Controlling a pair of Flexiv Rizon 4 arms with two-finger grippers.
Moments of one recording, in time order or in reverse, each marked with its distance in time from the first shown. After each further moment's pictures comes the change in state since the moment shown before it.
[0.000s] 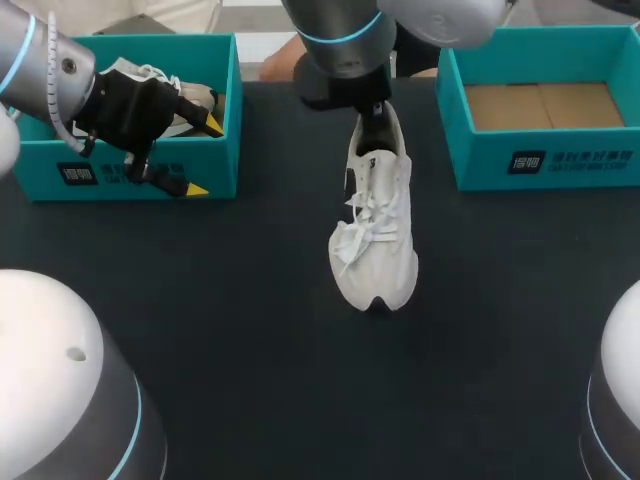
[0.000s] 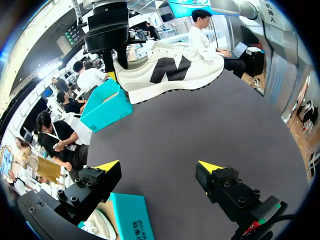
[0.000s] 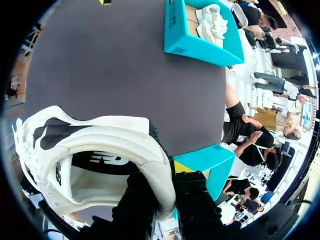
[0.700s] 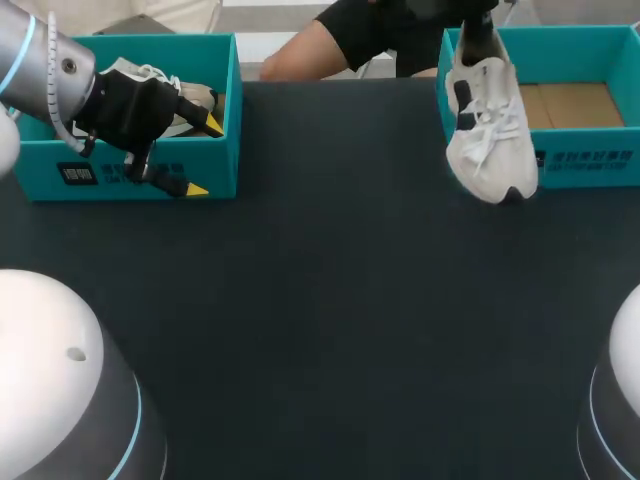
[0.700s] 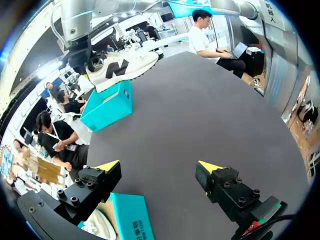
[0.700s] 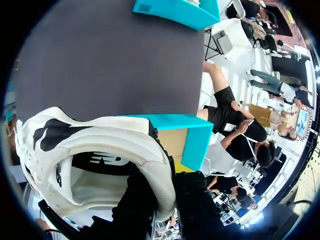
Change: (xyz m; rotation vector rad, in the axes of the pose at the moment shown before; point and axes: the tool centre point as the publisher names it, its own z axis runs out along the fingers) left arm 0.000 0.000 0.000 0.000 0.000 0.000; right arm -0.148 -0.145 0.069 0.045 -0.051 -0.093
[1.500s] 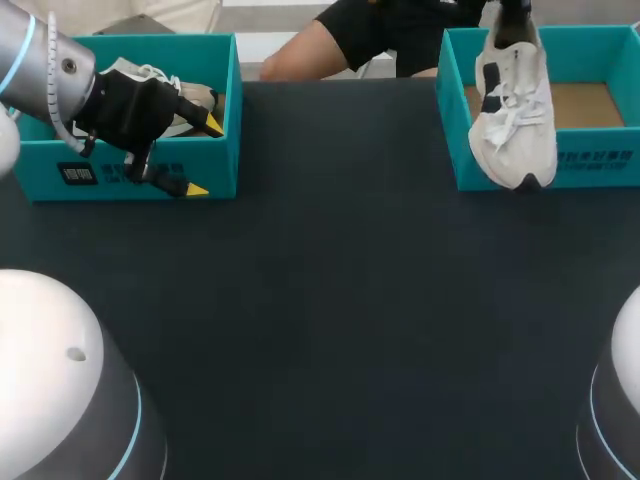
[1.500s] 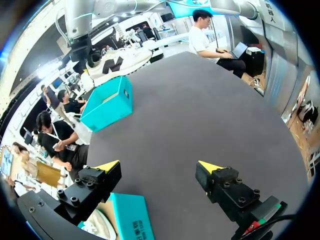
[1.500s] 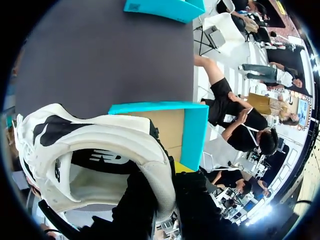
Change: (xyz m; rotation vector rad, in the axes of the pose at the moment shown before) left arm 0.000 0.000 0.000 0.000 0.000 0.000; right arm -0.011 -0.054 0.008 0.001 0.001 0.083
